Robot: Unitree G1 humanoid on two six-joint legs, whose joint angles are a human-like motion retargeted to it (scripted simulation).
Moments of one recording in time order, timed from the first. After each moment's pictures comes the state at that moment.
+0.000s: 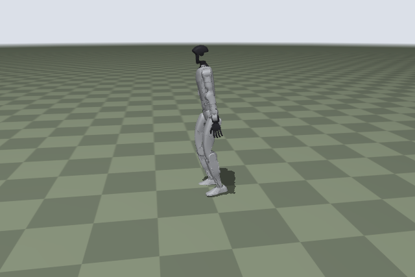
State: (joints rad) left arm 0.02 0.16 0.22 1.66 0.63 -0.14 0.15; right arm -0.07 -0.15 -0.15 1.70 -0.55 -0.05 0.07; waist -0.19 0.02 -0.06; left_leg -0.33 -0.04 0.02 0.42 -0.19 0.02; right_leg -0.30 -0.19 -0.35 0.43 -0.15 0.01
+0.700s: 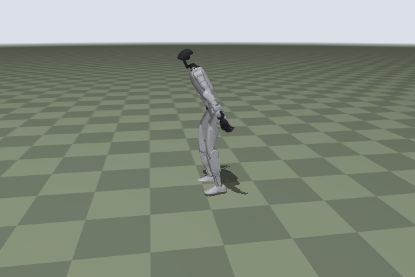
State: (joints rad) left arm -0.07 0.35 0.12 1.64 0.87 -0.09 -0.02; right arm -0.17 -0.32 -0.18 1.70 -0.70 -0.04 -0.05; waist -0.14 0.03 0.18; left_leg -0.56 0.01 0.07 0.40 -0.17 -0.03; right_leg -0.57 -0.24 -0.30 0.45 -0.14 0.03
